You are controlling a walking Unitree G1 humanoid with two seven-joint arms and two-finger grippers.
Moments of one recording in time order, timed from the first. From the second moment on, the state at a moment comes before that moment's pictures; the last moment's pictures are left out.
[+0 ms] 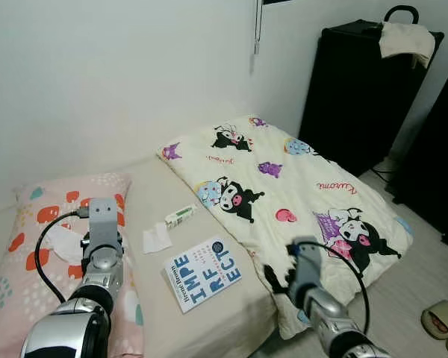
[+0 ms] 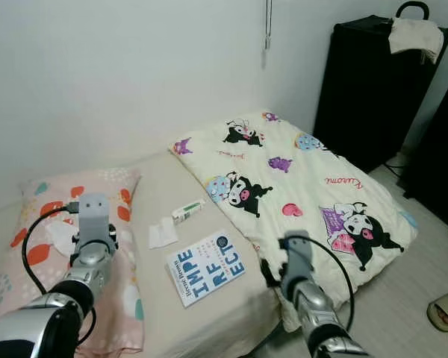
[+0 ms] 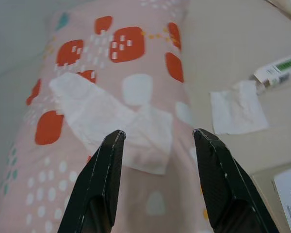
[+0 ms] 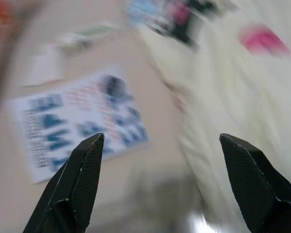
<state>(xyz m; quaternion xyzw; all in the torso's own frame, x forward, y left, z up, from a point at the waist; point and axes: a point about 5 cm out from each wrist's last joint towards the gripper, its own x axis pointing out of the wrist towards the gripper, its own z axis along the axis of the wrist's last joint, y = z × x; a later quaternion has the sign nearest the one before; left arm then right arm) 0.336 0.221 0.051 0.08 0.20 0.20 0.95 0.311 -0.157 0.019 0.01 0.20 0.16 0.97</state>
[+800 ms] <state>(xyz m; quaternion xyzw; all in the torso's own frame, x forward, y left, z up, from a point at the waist) 0.334 0.206 0.046 0.02 0.17 0.05 0.98 0.320 -0.122 0.037 0.00 0.15 0.26 0.95</state>
